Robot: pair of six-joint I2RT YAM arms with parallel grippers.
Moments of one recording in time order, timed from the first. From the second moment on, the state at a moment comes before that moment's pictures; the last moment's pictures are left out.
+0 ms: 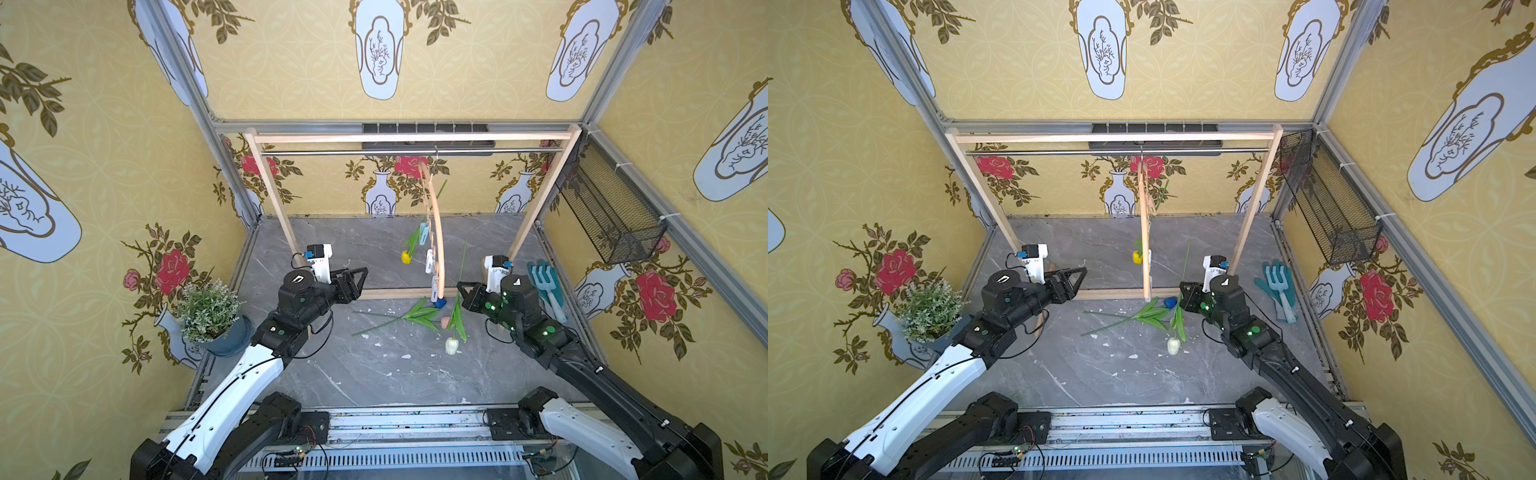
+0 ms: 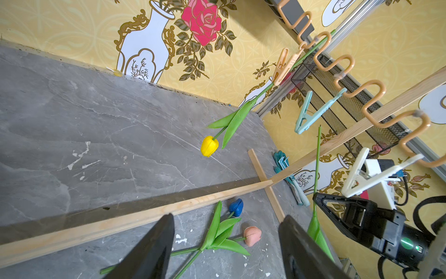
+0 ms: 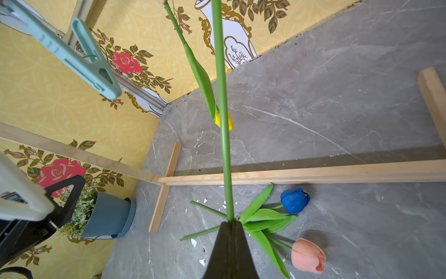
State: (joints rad) left arm -0.45 0.92 0.69 -0.01 0.22 -0.59; right arm 0.57 0.91 0.68 -0.20 -0.11 0.66
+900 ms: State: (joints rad) left arm -0.45 1.27 1.09 -0.02 0.43 -0.40; right arm 0.33 1.14 0.97 -0.22 -0.53 0.48
